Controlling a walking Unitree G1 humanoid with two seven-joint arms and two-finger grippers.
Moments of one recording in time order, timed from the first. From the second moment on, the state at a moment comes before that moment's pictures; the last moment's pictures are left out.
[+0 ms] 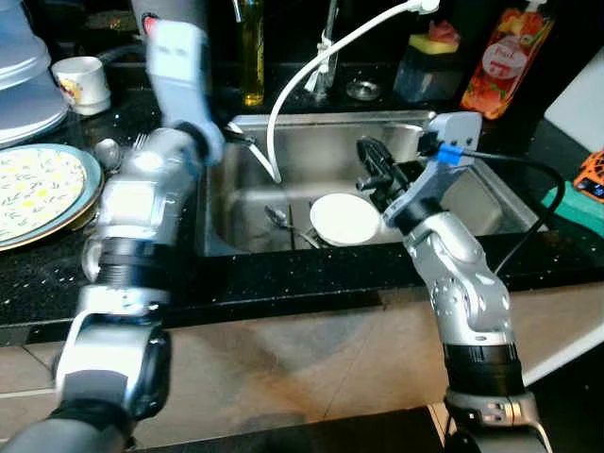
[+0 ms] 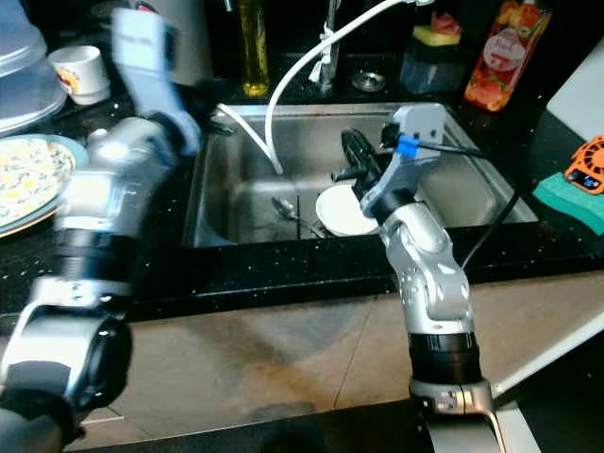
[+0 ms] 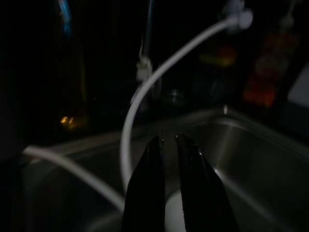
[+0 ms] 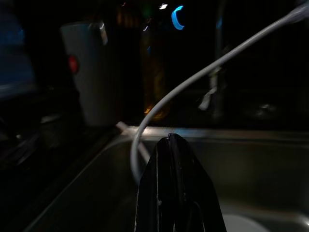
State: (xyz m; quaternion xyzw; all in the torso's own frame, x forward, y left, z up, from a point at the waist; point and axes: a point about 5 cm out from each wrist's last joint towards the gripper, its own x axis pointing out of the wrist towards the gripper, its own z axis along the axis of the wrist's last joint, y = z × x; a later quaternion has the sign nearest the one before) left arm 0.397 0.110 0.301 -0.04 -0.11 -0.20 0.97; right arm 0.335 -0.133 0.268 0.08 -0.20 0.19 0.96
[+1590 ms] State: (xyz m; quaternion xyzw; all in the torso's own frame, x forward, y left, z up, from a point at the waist) left arm 0.349 0.233 0.244 0.04 0.16 0.19 0.97; right arm 0.330 -0.136 0.265 0.10 -0.21 0.16 0.96
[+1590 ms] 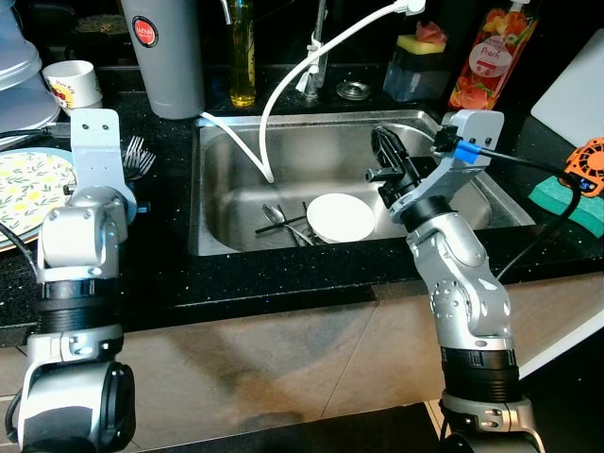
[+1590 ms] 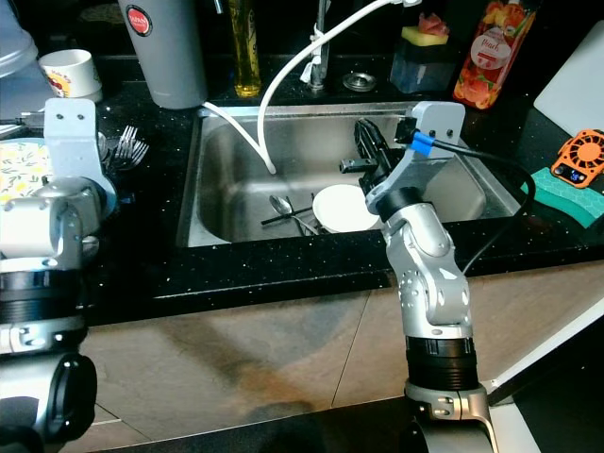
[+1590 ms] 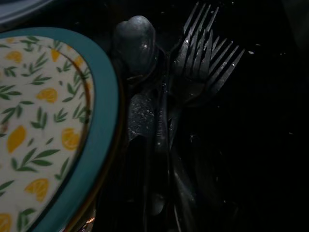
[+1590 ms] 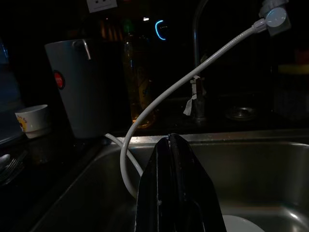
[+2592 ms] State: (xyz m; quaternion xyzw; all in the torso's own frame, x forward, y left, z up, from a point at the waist) left arm 0.306 0.216 0.234 -0.02 0.15 0.25 0.96; right arm 0.338 -0.123 0.264 0.09 -0.19 0.20 0.96
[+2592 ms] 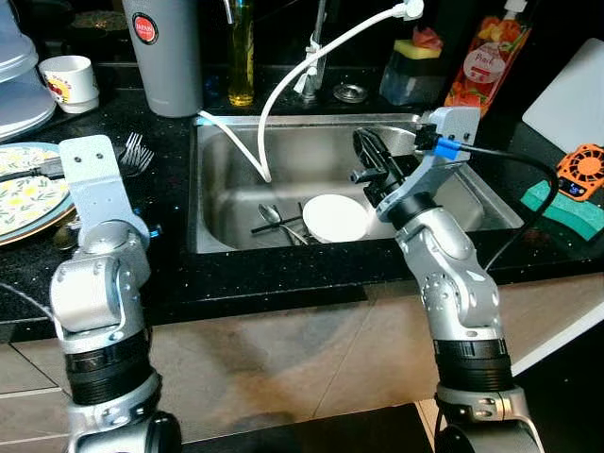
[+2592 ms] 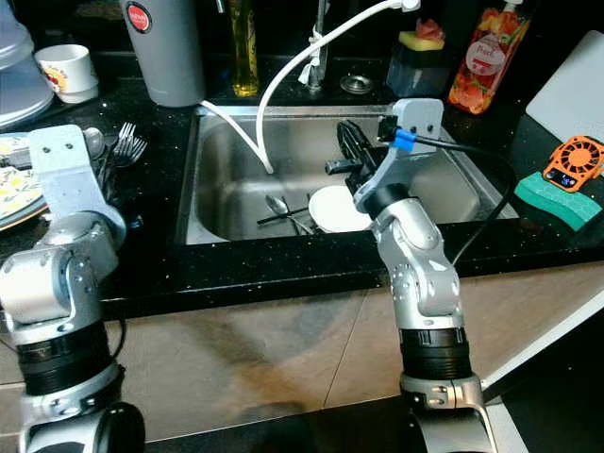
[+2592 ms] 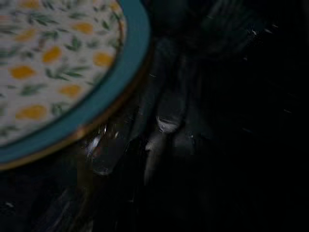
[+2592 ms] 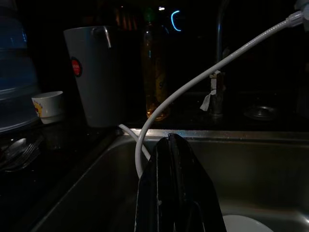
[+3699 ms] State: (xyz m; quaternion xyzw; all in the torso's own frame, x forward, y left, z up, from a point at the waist) left arm 0.302 0.241 0.234 -0.02 0.15 0.27 0.95; right arm 0.339 -0.124 0.263 0.10 -0.20 0.20 0.96
